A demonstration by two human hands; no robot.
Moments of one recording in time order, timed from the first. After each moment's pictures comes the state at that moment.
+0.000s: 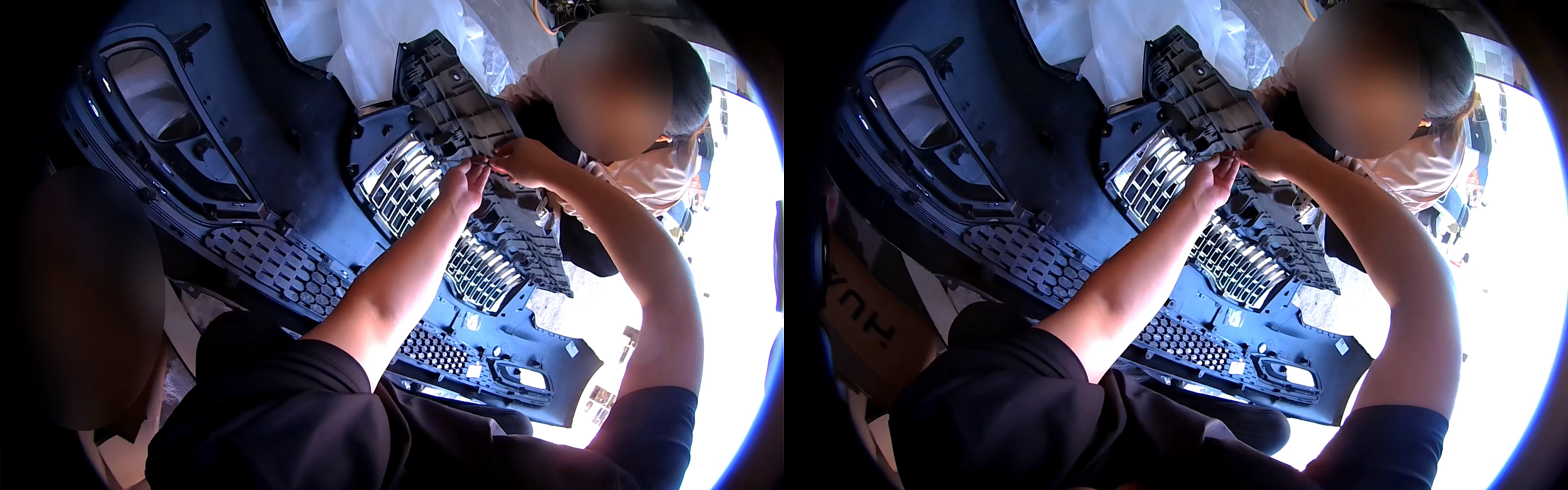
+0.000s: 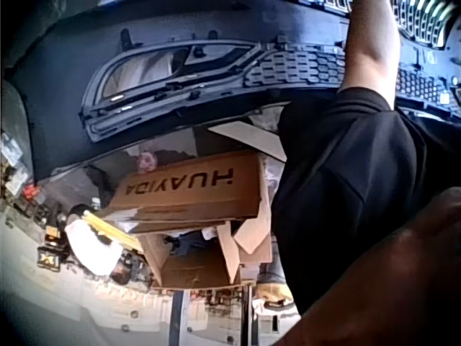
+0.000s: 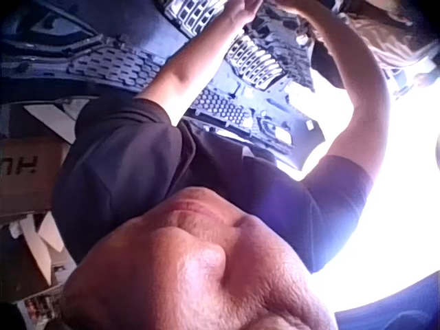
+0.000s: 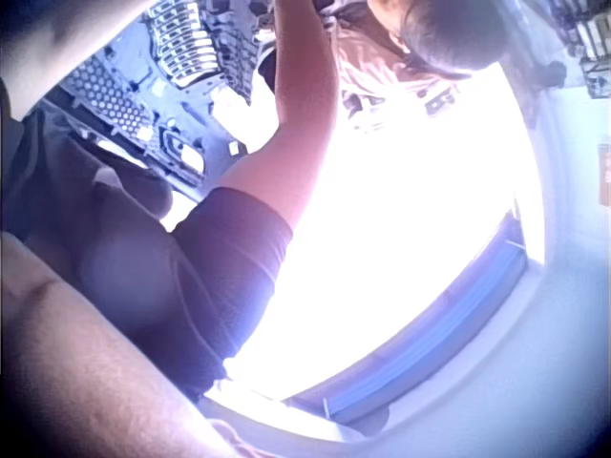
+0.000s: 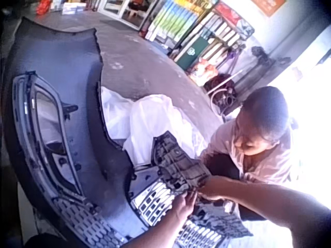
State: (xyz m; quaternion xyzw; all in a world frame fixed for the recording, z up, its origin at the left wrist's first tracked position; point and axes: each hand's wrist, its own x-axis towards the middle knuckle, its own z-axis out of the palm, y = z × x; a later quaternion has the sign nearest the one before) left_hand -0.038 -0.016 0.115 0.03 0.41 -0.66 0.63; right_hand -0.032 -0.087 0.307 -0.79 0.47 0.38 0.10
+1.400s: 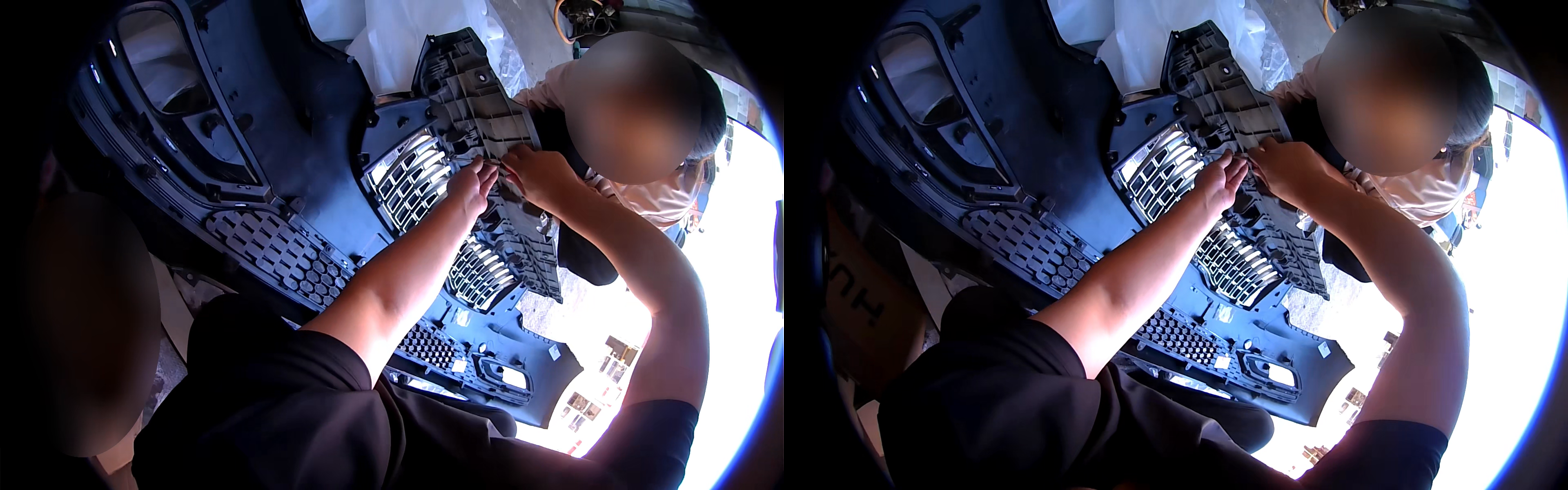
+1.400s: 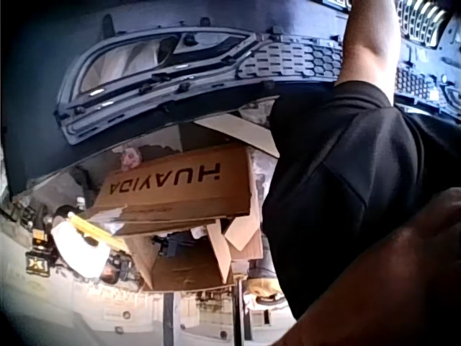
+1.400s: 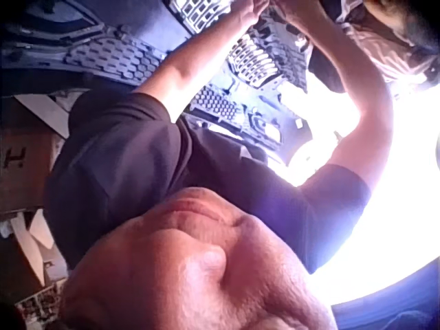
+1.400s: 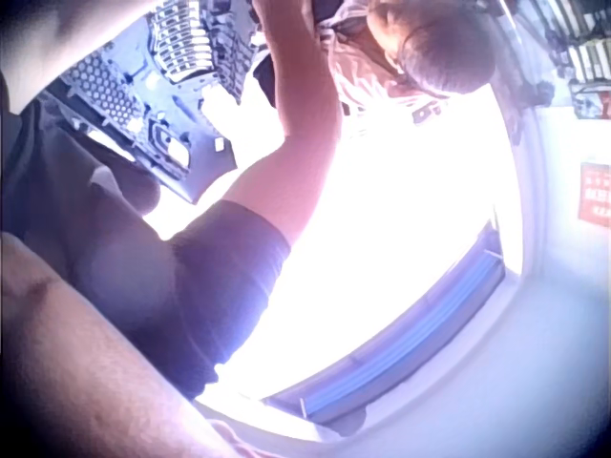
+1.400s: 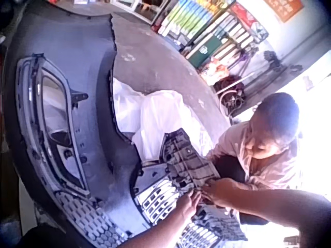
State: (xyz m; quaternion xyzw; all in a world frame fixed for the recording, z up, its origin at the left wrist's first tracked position) left_hand -0.031 -0.011 0.120 0.10 0.43 -0.64 0.63; right_hand -0.037 -0.069 0.313 -0.94 0.11 0.32 -0.10
